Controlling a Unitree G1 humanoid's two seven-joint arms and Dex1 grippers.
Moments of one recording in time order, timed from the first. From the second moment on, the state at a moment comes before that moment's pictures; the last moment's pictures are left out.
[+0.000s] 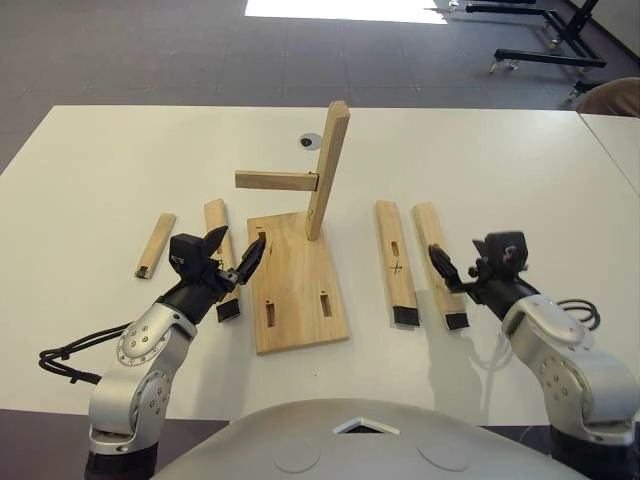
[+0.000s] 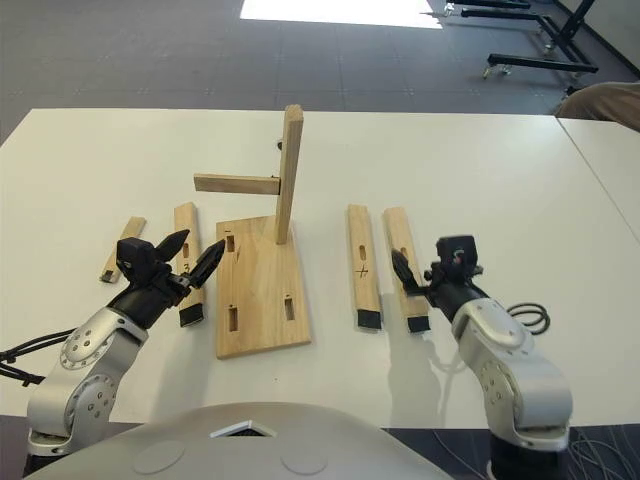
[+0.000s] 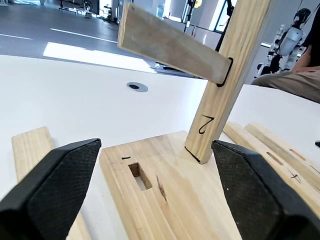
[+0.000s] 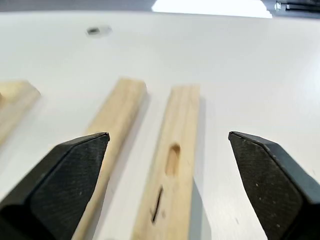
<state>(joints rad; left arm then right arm) 0.38 0.26 0.04 -0.63 -0.45 0.45 -0.30 0.36 -0.42 -0.25 -0.69 0.47 0.90 0.13</state>
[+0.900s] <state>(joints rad) 0.31 0.25 0.02 -0.58 -0.42 0.45 -0.27 0.36 -0.44 -0.16 -0.61 0.40 0.98 0.18</state>
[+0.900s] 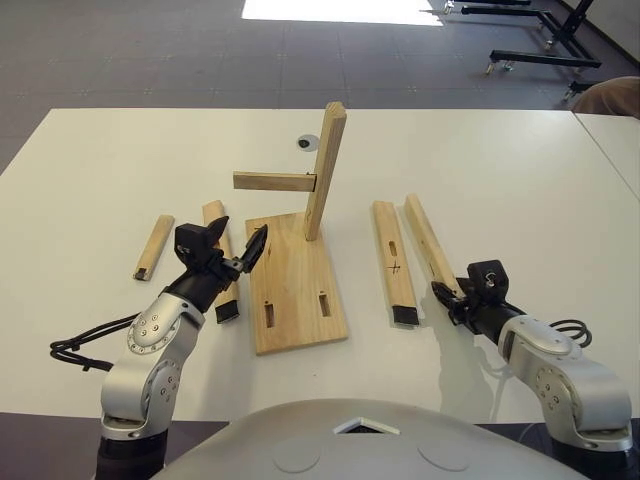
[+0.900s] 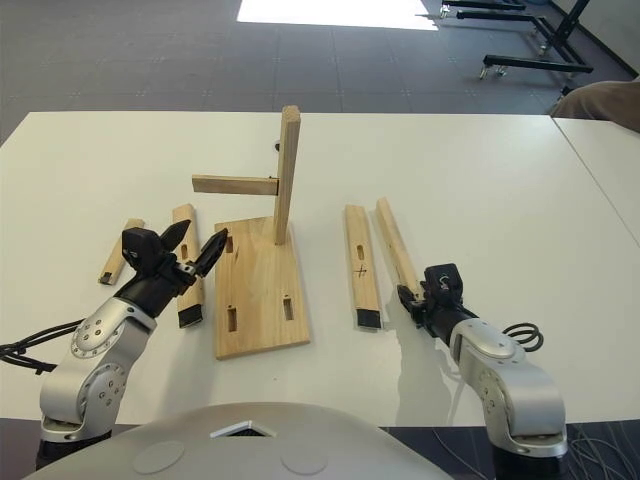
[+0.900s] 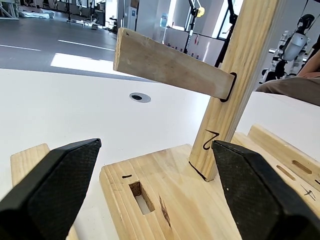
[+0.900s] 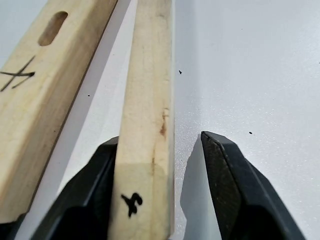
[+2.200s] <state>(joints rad) -0.34 0.56 0.27 -0.23 -1.37 0.84 -1.03 -0.50 -0.37 -0.06 0.00 1.26 1.16 1.24</state>
